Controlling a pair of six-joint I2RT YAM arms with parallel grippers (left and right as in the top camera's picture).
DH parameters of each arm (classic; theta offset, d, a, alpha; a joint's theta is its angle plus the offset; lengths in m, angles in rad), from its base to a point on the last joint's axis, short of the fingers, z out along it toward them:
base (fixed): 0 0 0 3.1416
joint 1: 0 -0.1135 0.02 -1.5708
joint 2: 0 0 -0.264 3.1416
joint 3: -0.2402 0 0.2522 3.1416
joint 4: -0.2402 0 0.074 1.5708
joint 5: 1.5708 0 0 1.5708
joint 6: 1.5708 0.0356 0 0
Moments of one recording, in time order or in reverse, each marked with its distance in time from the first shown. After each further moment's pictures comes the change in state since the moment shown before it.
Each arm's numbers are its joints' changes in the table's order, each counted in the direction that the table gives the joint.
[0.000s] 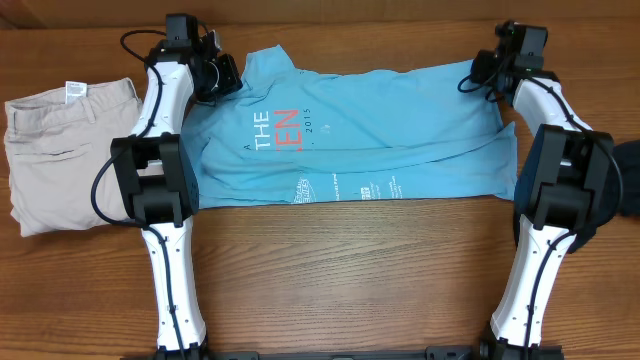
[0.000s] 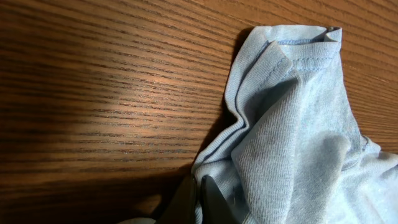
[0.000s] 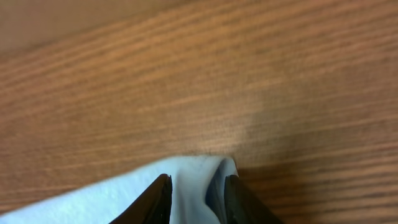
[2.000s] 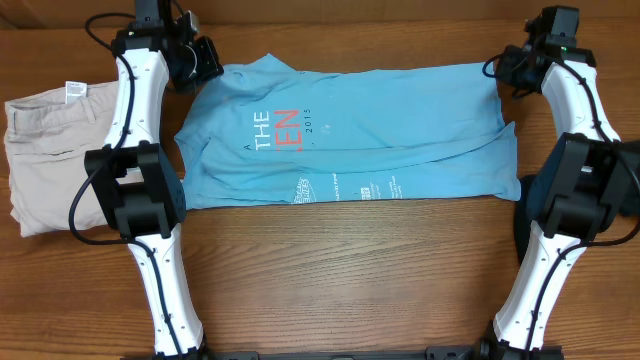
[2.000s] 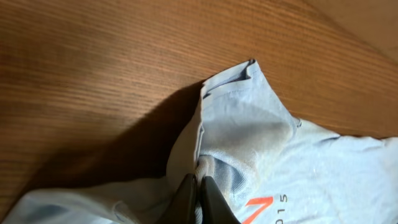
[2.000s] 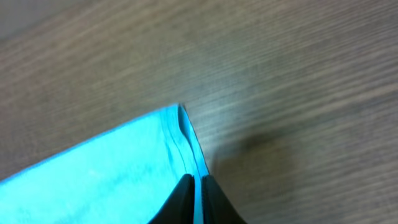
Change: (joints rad) left arm -0.044 0.161 -0.005 -0.153 -0.001 0.000; right arm 0.052 0.085 -0.122 -0.409 0.086 0.058
